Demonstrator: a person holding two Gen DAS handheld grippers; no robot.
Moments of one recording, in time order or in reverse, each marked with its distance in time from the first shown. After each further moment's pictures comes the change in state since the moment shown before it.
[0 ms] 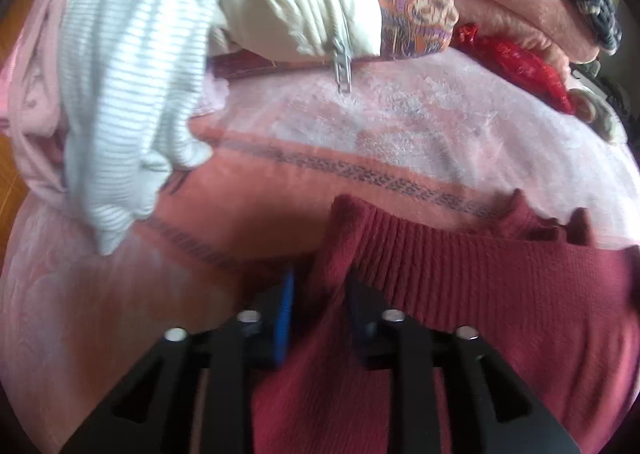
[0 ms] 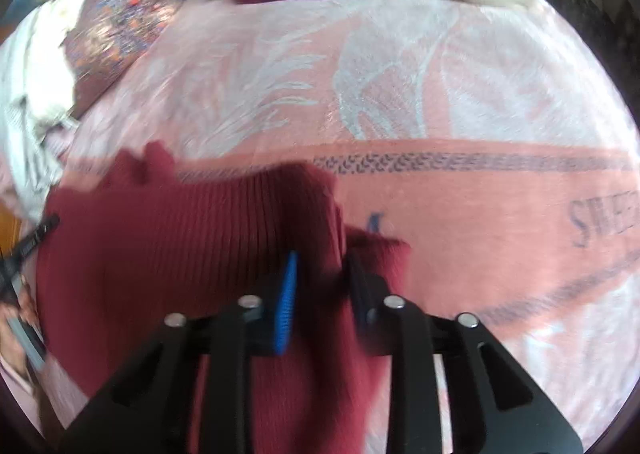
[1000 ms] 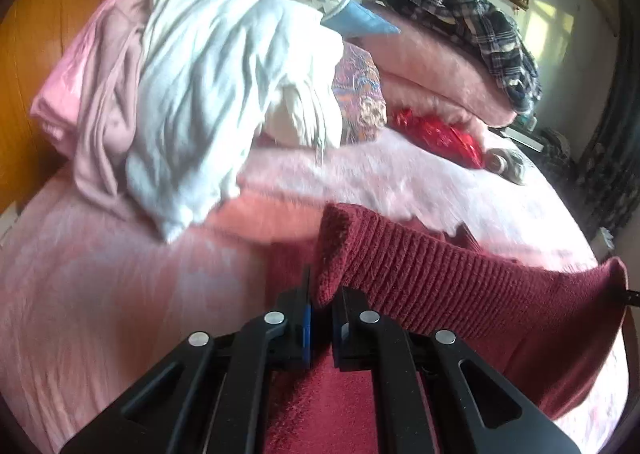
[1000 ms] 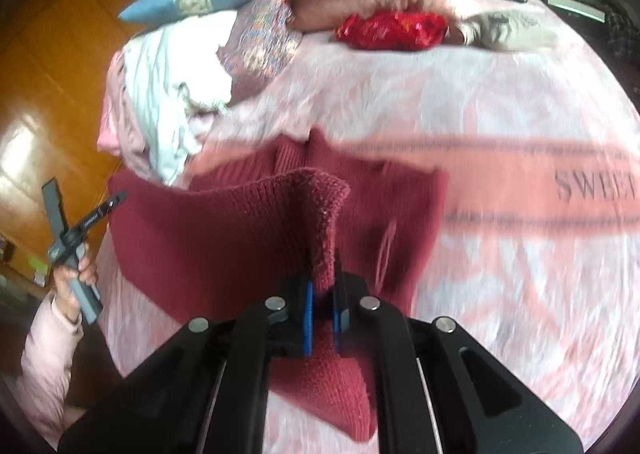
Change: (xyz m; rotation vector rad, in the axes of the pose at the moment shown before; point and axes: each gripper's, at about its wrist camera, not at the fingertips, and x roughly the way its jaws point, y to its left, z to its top) left arm -0.152 0.036 -0.056 -0.029 -0.256 -0.160; right arm -0.132 -0.004 -0.070 -0.070 -0.166 0.350
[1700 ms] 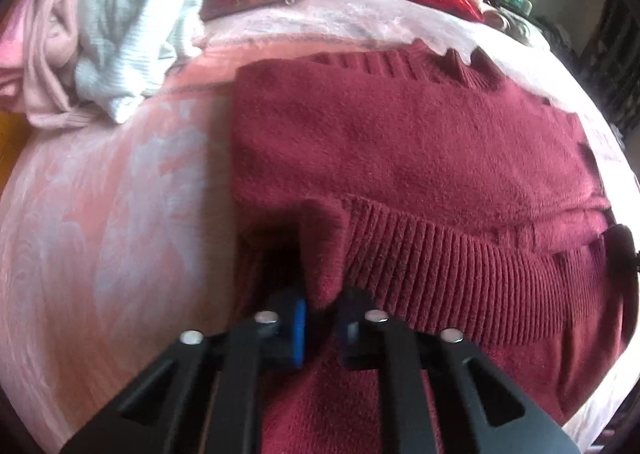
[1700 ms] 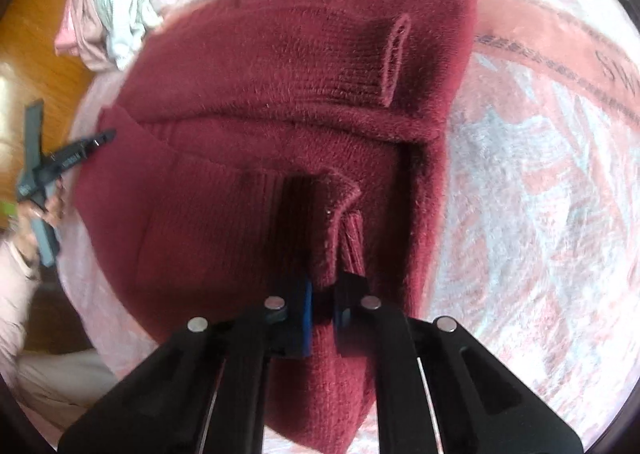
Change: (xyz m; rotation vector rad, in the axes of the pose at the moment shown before) left arm 0.060 -0.001 -0.114 0.166 0.361 0.002; right arm 0.086 -0.011 -0.112 -0.031 0.345 -0.050
